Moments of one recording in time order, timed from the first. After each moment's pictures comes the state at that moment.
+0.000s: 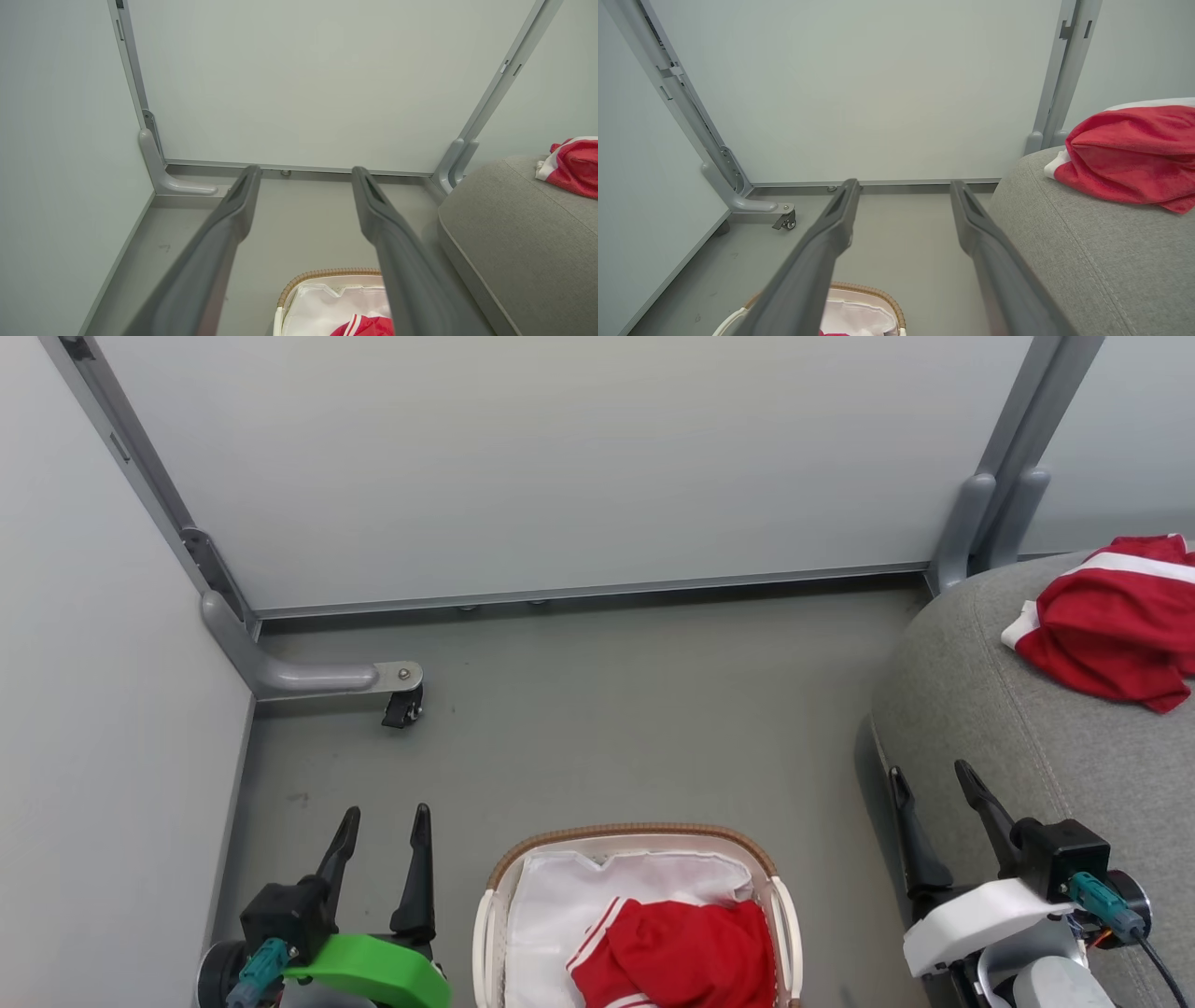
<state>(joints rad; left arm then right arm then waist) -0.05 0.05 -0.17 0.33 -0.29 -0.11 -0.26 -0.08 -0.05 0.00 0.28 0.17 0.13 -0.26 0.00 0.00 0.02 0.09</state>
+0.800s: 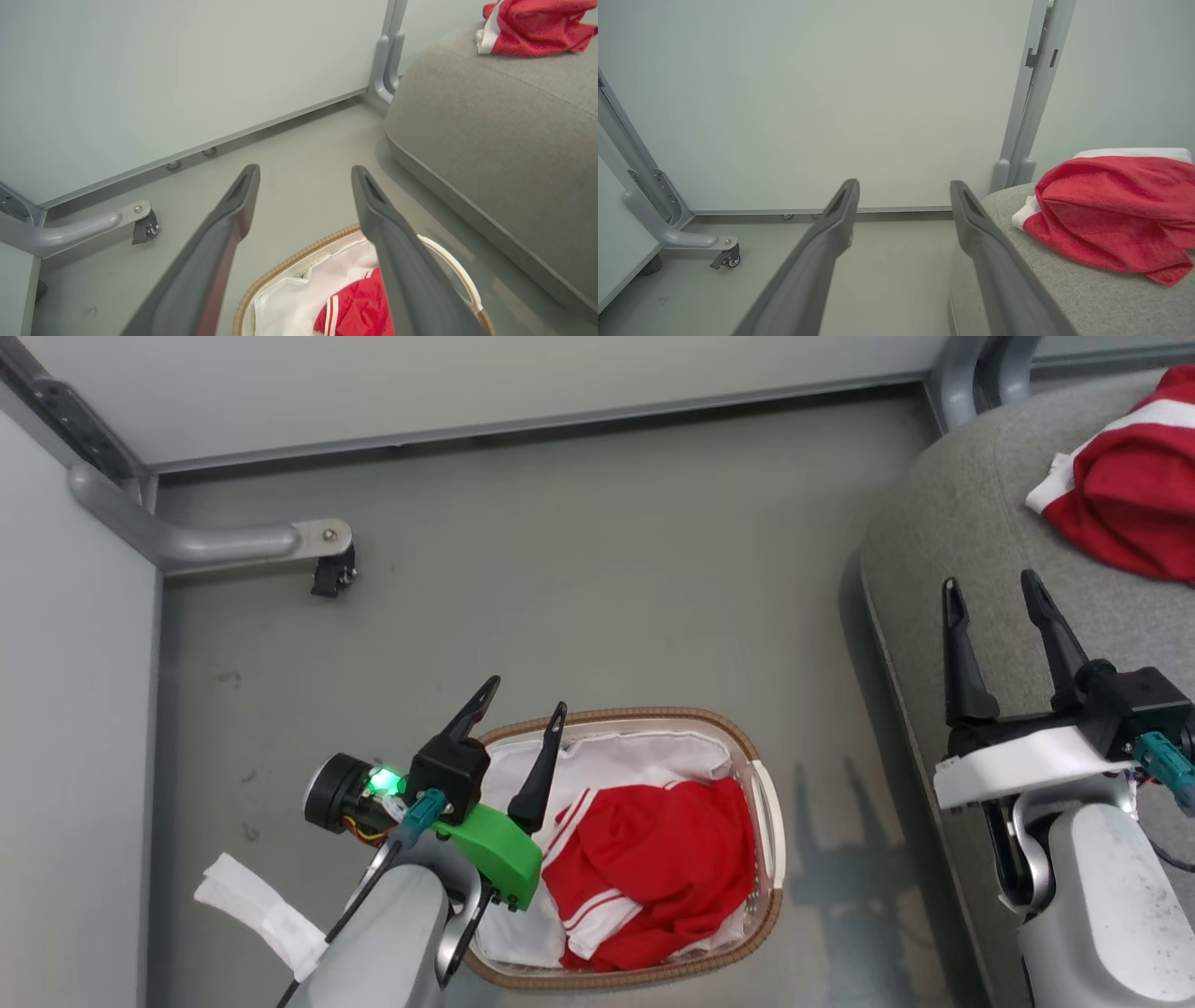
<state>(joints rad) -0.40 0.05 -0.44 0.54 -0.15 -0.12 -0.26 -0.30 -0.05 -0.09 0.18 0.10 0.13 -0.26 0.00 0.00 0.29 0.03</state>
